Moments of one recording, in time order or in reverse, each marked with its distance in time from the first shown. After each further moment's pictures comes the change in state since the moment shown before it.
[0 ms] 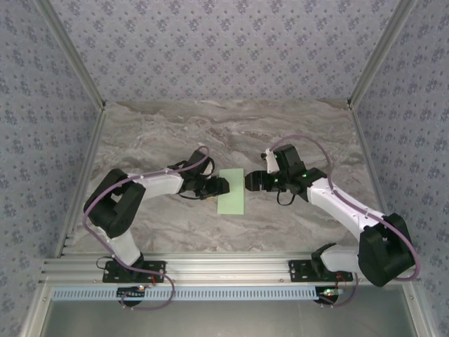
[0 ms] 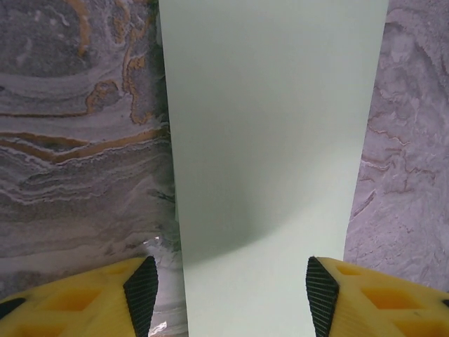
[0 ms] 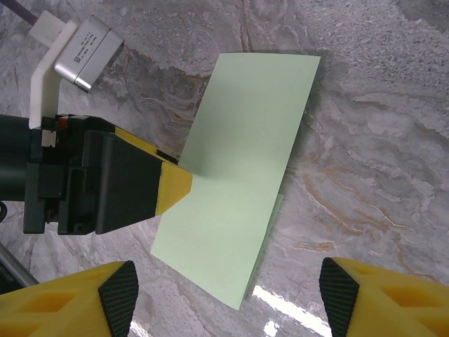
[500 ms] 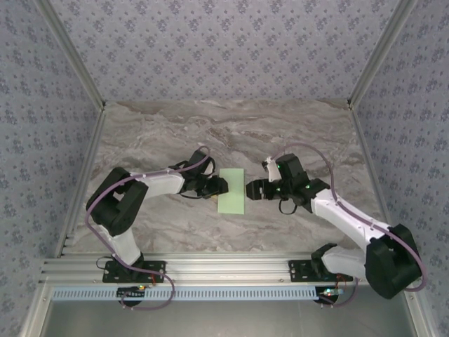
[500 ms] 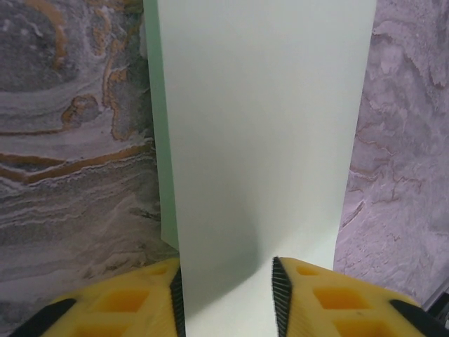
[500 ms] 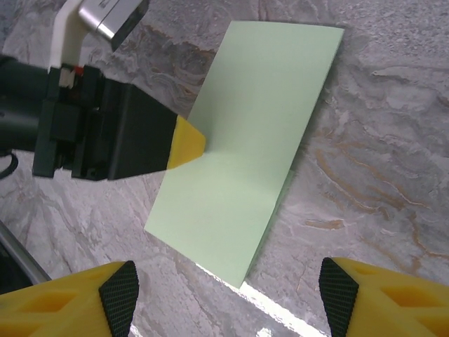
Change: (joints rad) left arm 0.001 0.024 0.000 0.049 0.023 -0.032; right arm 0.047 -0.122 -0.142 0.075 0.006 -0.030
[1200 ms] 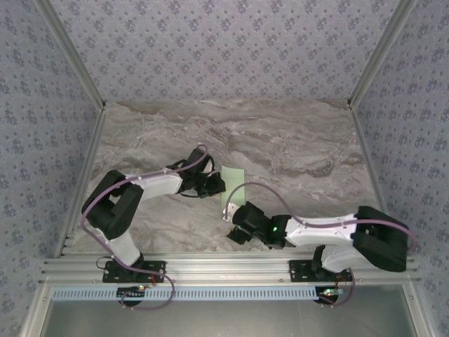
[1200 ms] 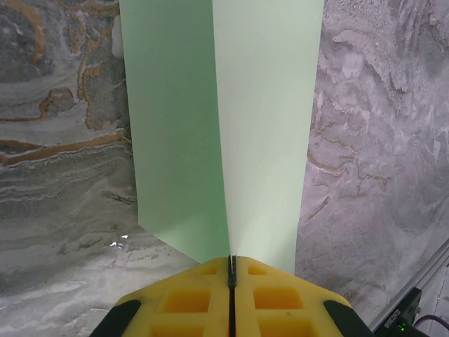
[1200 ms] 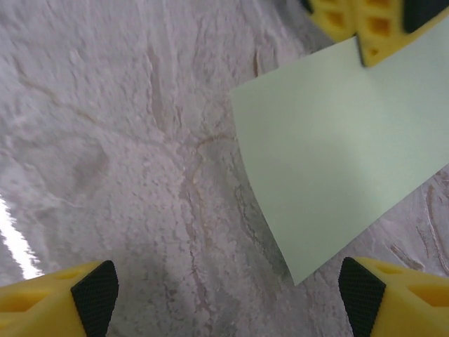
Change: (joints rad) left arm 0.000 -0.043 0.000 -0.010 0.023 -0.047; right arm 0.671 0.197 -0.146 0.251 0.698 -0.418
